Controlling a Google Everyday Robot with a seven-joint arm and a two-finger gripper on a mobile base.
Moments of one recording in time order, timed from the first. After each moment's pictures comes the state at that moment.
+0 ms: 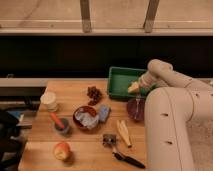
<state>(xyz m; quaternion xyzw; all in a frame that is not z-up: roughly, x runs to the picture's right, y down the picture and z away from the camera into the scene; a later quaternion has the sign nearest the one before) 0.246 0.013 0.974 -0.27 0.05 0.65 0.71</state>
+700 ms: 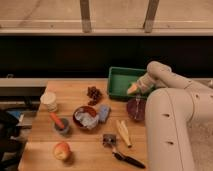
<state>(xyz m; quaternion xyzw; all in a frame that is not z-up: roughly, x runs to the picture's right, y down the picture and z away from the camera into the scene) 0.227 0.023 0.974 -0.29 0.03 0.65 0.70</state>
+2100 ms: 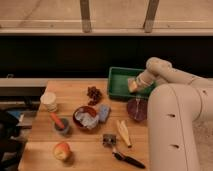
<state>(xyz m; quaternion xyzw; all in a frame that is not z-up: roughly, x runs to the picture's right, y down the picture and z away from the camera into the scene) 0.228 0.000 0.942 -0.26 0.03 0.64 0.72</state>
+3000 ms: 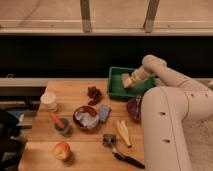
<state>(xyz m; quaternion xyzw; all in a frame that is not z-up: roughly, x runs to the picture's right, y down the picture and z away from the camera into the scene) 0.176 -0.029 0.974 -0.28 -0.03 0.63 0.73</state>
